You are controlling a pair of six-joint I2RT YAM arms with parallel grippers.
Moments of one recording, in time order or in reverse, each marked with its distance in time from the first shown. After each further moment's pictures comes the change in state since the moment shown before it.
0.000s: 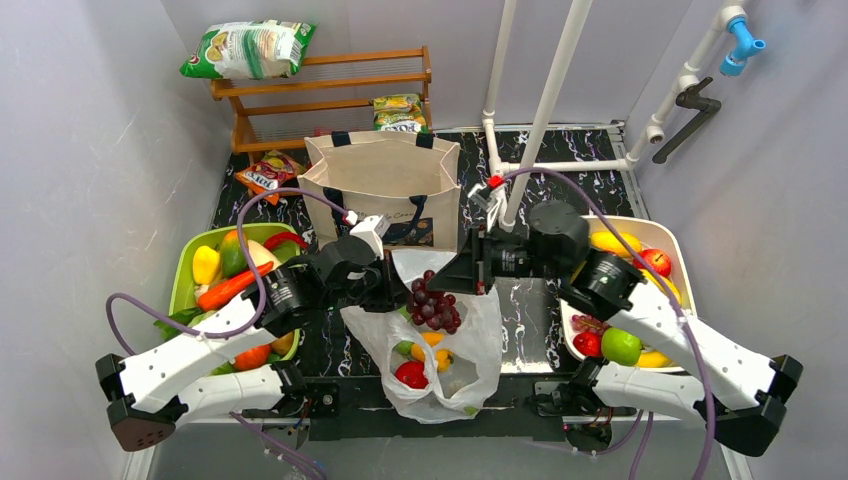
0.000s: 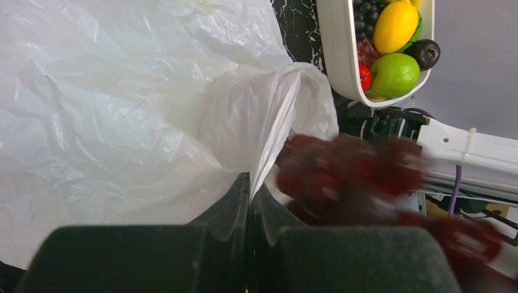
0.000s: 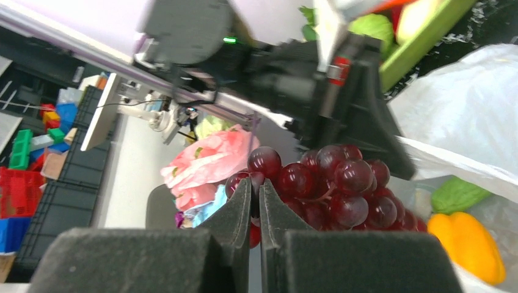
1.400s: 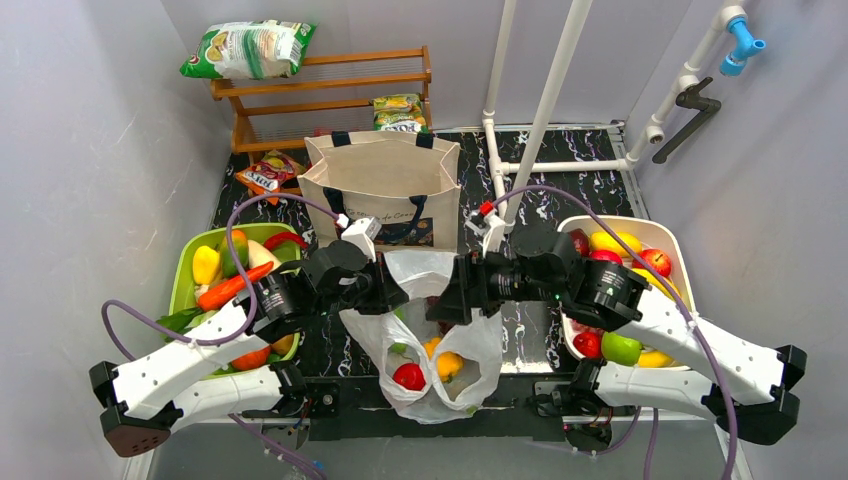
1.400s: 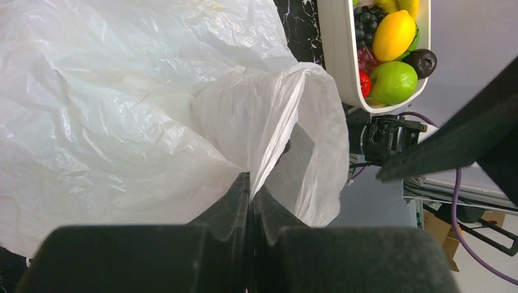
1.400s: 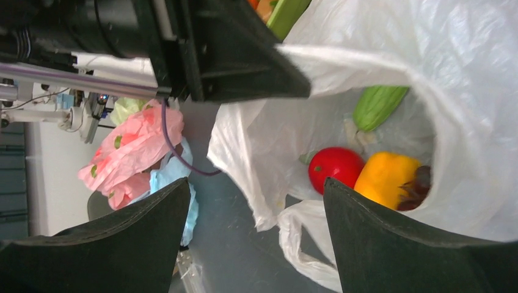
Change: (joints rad) left arm 0.000 -0.068 -0.034 0.002 -0.027 -0.018; right arm 0.125 0.007 -0.008 -0.280 0.255 -0.073
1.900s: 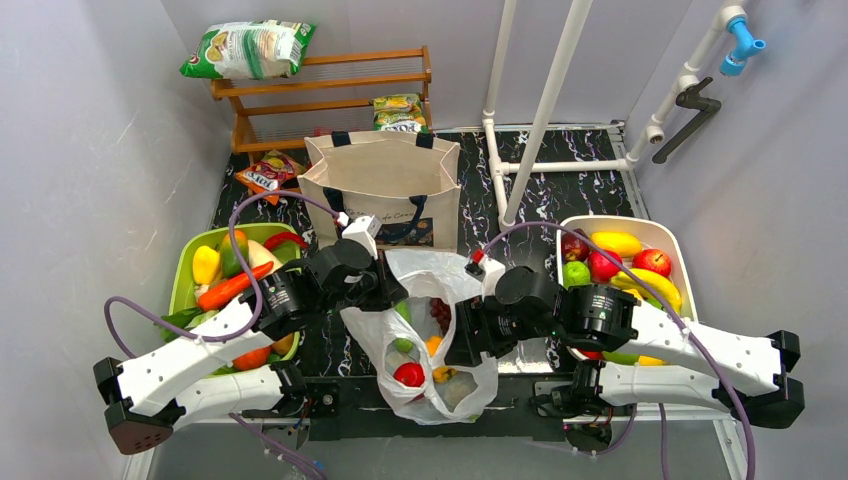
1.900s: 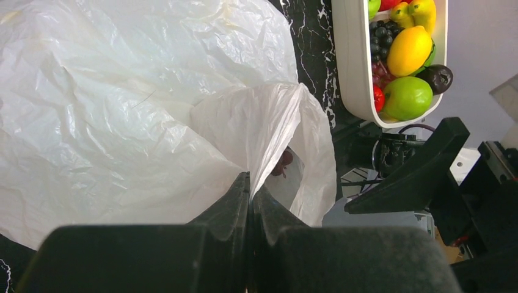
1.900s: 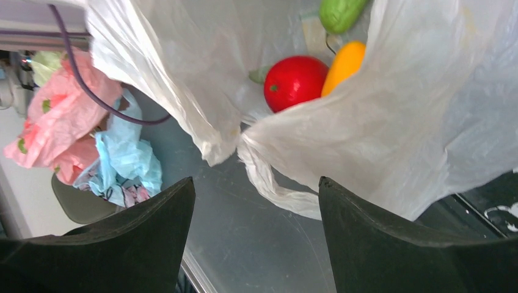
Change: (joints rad) left arm 0.002 0.029 0.001 0.003 -0.050 -0.001; right arm 0.216 -0.074 -0.151 -0.192 0.165 0.119
